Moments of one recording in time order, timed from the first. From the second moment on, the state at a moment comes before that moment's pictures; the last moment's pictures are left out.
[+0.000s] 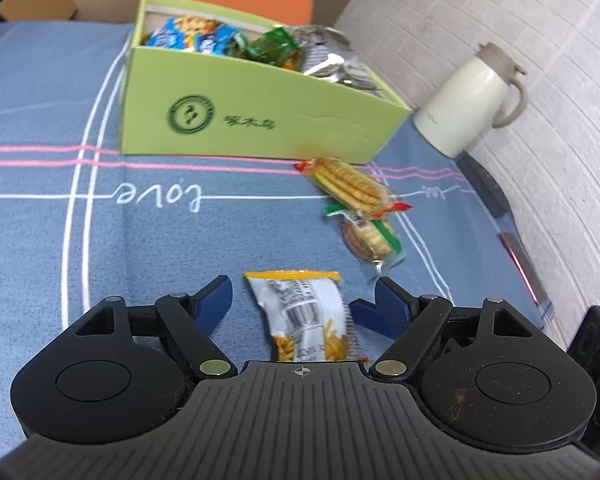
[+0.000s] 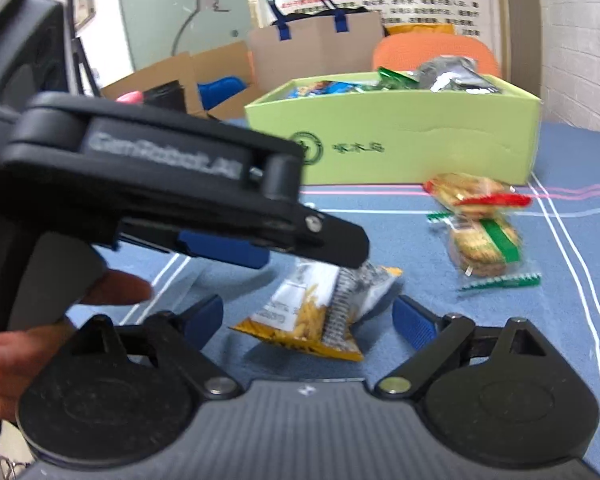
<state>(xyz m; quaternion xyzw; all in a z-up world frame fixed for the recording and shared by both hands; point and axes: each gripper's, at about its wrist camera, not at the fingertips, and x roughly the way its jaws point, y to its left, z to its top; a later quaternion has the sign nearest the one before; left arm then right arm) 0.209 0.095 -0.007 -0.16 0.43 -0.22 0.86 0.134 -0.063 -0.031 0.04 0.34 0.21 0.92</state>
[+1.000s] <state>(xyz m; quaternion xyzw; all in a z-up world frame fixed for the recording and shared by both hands) 0.316 0.089 0.084 -0.18 0.33 -0.19 0.90 0.263 -0.059 0.061 -0.07 0.20 0.24 0.95</state>
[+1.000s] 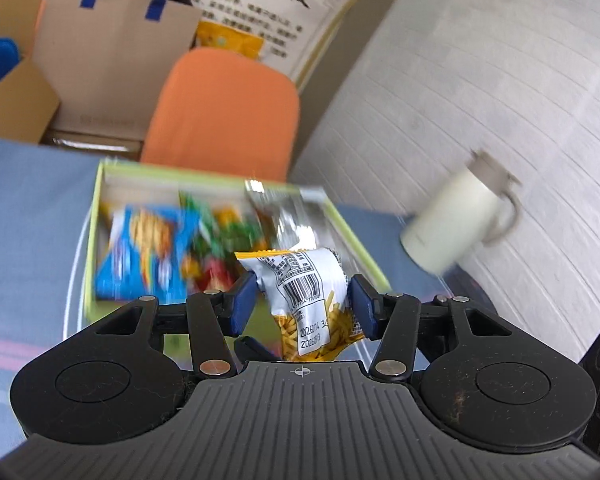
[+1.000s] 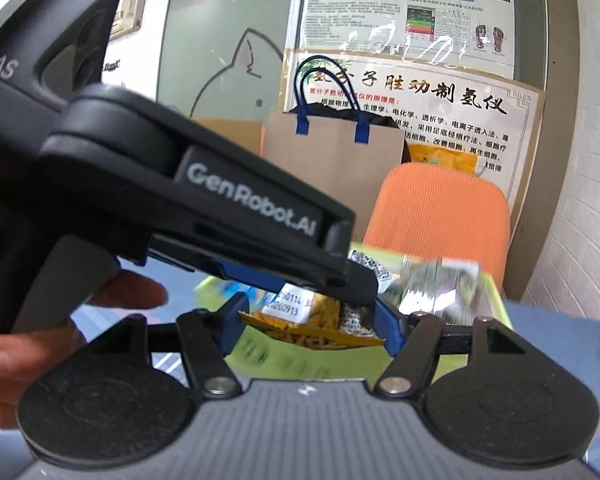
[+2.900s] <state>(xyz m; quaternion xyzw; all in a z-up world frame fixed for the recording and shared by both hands) 0.232 0.029 -0.025 -0.15 0.45 -0.26 0.84 0.156 -0.115 -0.037 0.01 0.34 0.27 0.90</state>
